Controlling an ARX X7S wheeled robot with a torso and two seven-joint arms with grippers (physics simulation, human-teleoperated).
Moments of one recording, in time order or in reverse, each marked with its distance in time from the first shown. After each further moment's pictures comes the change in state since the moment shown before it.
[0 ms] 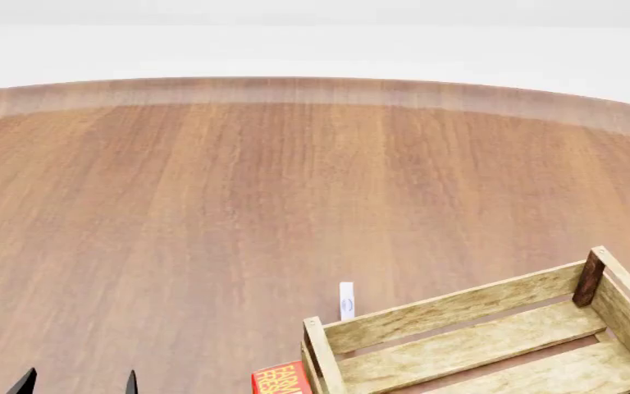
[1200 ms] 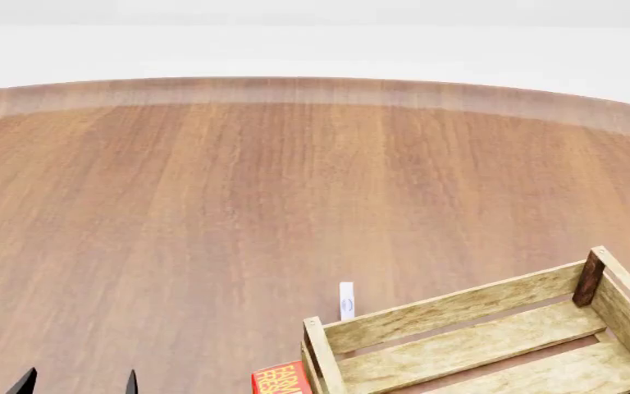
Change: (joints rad) left arm -0.007 -0.011 0.017 -0.007 -0.011 0.007 -0.014; right arm -0.099 0.054 -0.015 -0.181 -0.179 -0.090 0.138
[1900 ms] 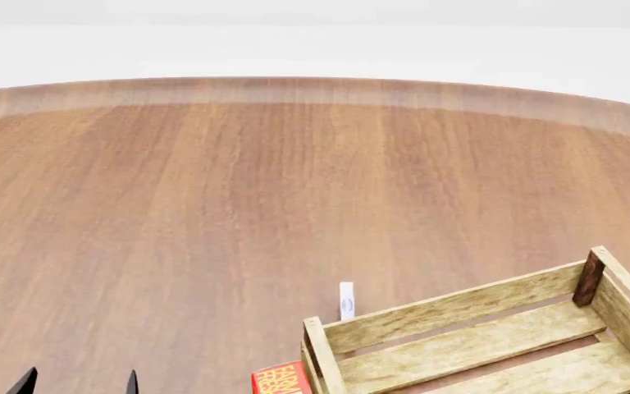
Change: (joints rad) left arm -0.004 -0.007 0.011 -0.001 -0.003 0.002 -0.008; right arm -0.115 0.058 0.029 -0.259 -0.128 -0.028 0.089
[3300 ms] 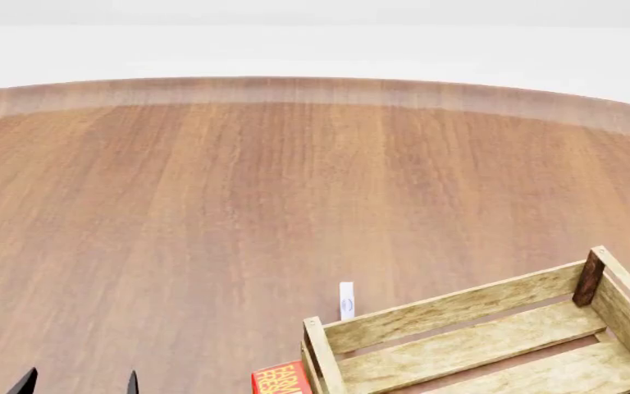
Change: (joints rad) left arm -0.004 -0.012 0.020 -0.002 -0.004 0.006 -0.018; right arm 0.207 0.023 0.093 -0.254 0.149 0.312 -0.019
